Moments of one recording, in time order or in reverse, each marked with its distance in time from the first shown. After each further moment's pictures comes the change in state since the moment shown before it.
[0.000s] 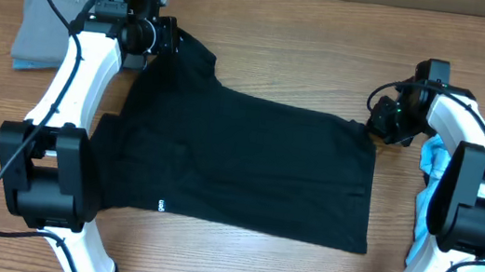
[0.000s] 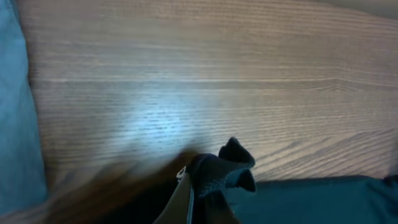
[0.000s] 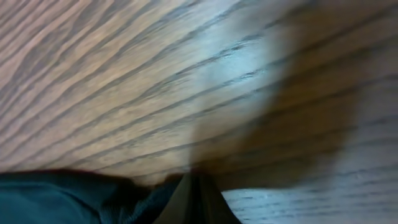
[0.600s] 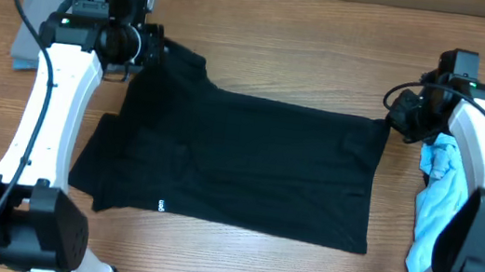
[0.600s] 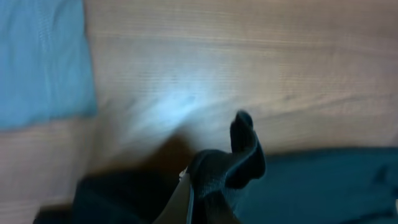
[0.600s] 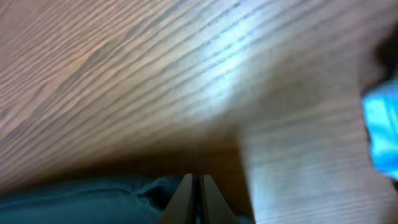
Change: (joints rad) left arm 0.000 -0.226 0.001 -0.312 -0.098 0.042; right arm -0.013 -0.246 0.002 -0.164 0.097 0.021
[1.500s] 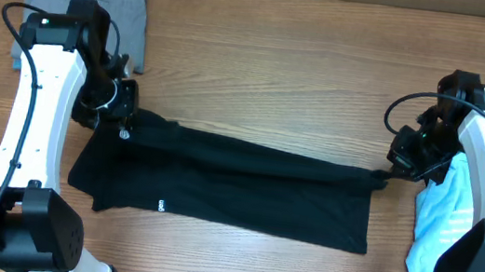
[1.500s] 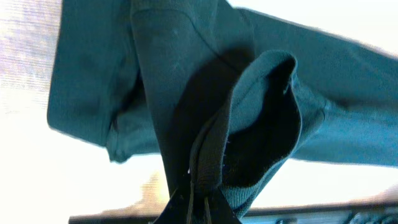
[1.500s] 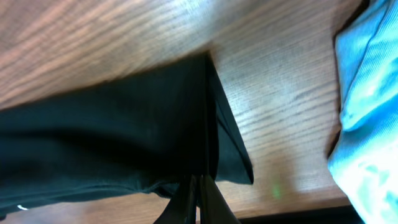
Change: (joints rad) left arm 0.066 -0.010 0.000 -0.623 -0.125 0.034; right arm 0.000 -0.109 -0.011 -0.499 0.012 -0.023
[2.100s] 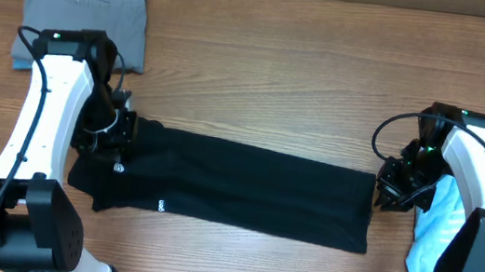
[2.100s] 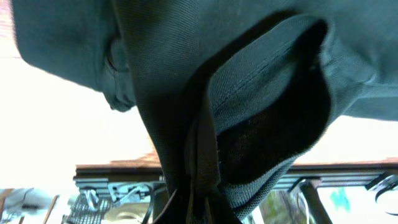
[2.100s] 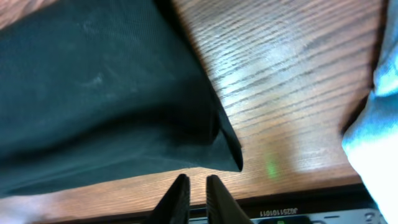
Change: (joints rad) left arm 0.000 -0.004 -0.155 -0.081 -0.048 0.029; right arm 0.000 -0.001 -0.220 0.045 -0.001 0.000
